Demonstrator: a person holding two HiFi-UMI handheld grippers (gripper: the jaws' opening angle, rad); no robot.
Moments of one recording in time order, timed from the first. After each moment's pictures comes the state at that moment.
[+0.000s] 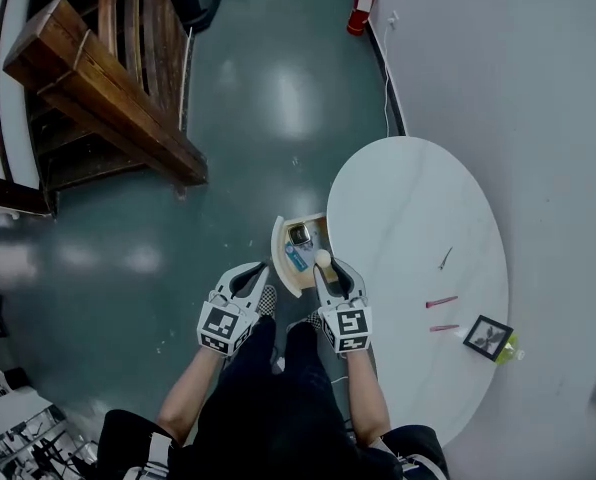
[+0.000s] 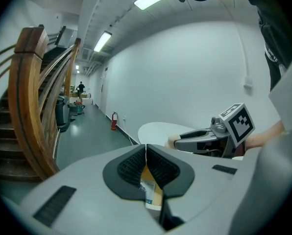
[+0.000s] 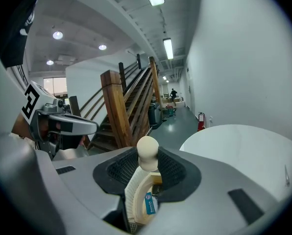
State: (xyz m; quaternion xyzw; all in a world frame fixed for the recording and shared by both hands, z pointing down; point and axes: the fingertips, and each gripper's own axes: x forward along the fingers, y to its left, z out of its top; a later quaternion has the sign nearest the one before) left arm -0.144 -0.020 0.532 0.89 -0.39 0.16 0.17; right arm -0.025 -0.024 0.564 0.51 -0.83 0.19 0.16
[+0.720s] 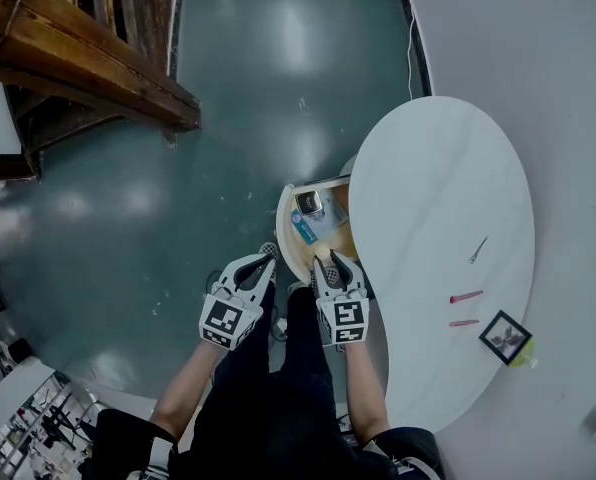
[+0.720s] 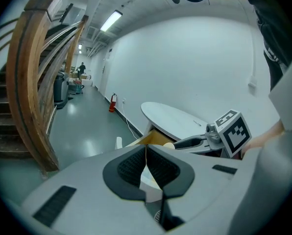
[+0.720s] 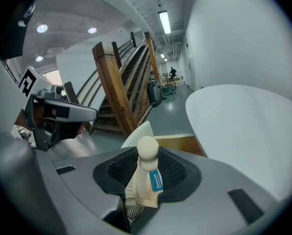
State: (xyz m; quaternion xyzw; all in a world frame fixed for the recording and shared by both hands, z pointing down) left arm -0.158 -0.026 0.663 0.87 -0.36 0.20 0.25; right arm -0.053 -0.016 0.719 0.48 -0.80 0.27 0.24
